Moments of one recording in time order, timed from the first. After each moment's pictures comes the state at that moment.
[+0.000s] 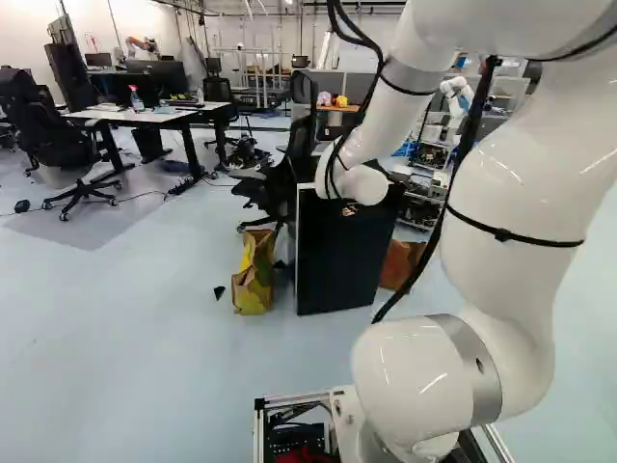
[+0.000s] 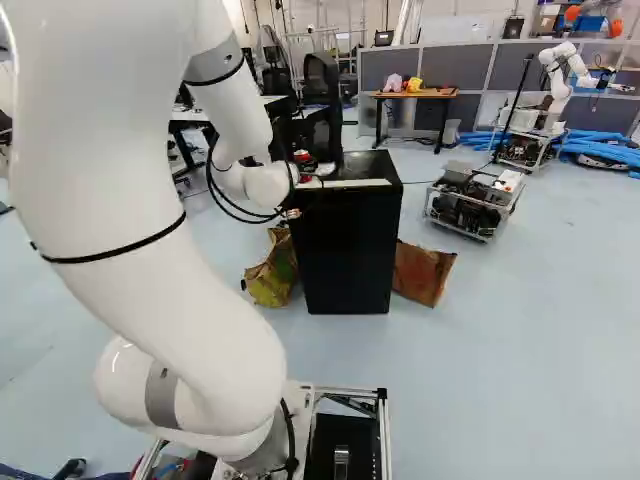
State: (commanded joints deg) arm -0.5 -5.0 -31.5 -1.7 50.5 0.0
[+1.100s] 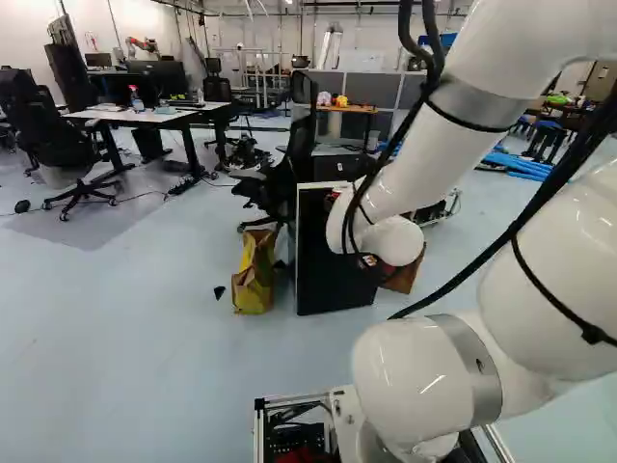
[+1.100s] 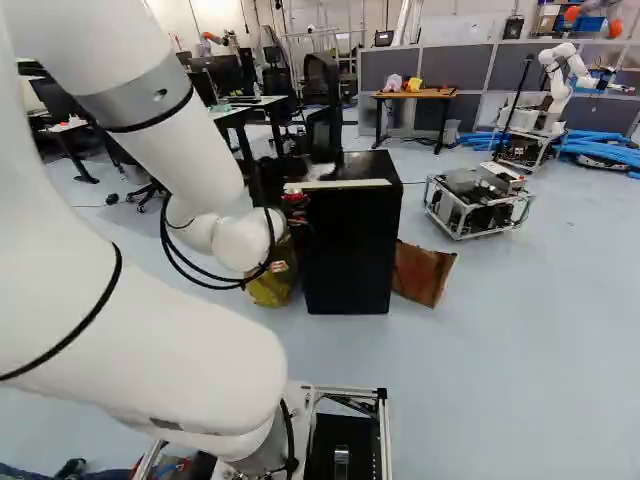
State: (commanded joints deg) arm -0.1 12.7 -9.1 -0.3 50.1 0.0
